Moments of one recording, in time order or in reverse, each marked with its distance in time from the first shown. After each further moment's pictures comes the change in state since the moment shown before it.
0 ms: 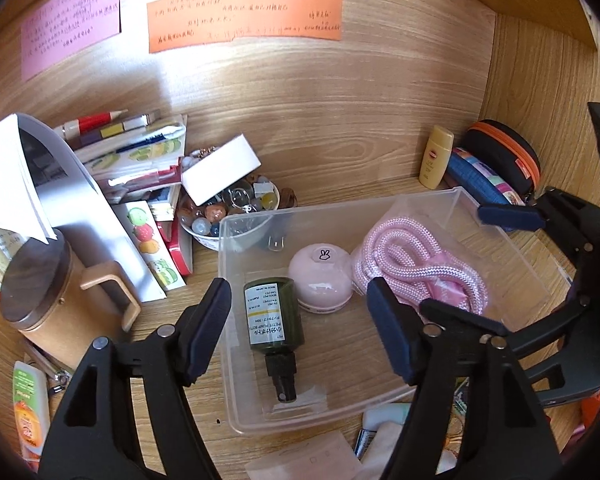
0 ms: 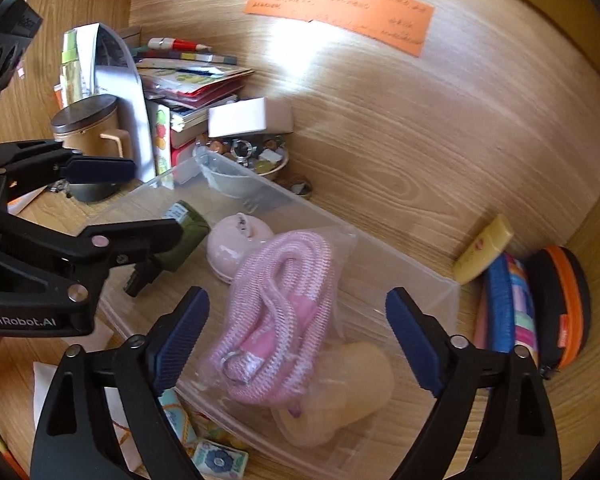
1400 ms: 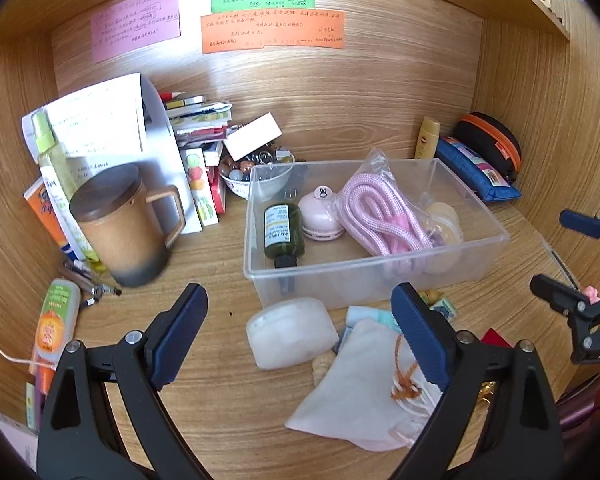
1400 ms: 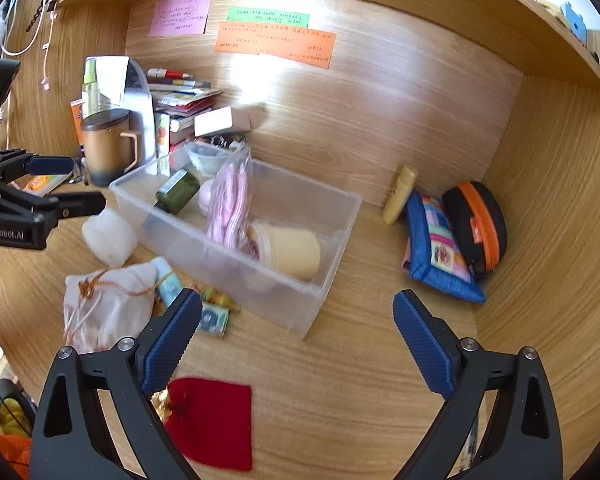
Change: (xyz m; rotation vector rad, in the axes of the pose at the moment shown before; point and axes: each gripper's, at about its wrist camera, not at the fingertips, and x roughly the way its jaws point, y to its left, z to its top) left arm -0.082 -0.016 -0.064 -0.055 -0.009 0.071; right arm -0.116 -0.009 -0.103 0.096 -0.064 -0.064
